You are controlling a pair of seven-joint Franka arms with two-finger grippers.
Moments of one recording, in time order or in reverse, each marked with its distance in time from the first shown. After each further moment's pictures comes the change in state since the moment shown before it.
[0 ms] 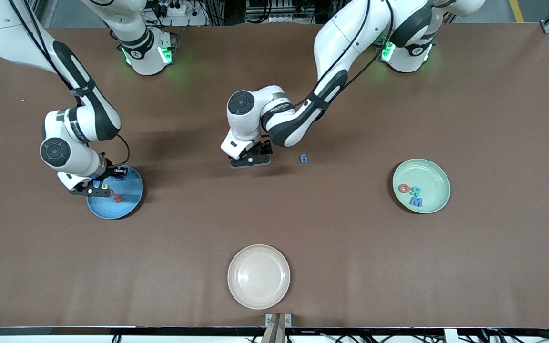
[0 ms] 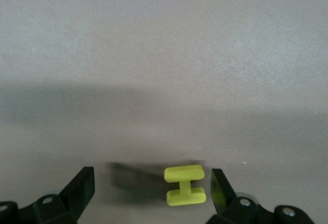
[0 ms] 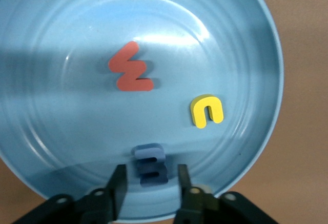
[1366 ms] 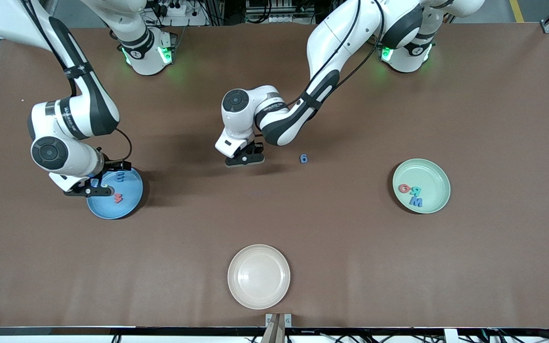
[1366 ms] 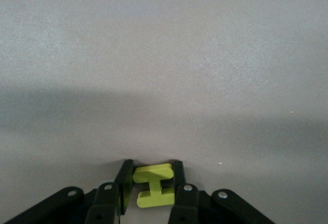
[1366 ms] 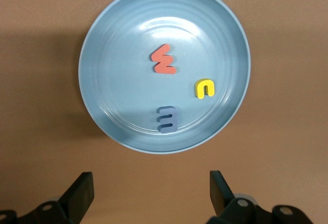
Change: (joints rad) left arm -0.039 0.032 0.032 0.048 -0.016 0.026 -0.018; right arm -0.001 -0.100 0.130 0.162 0.026 -0.376 -0.017
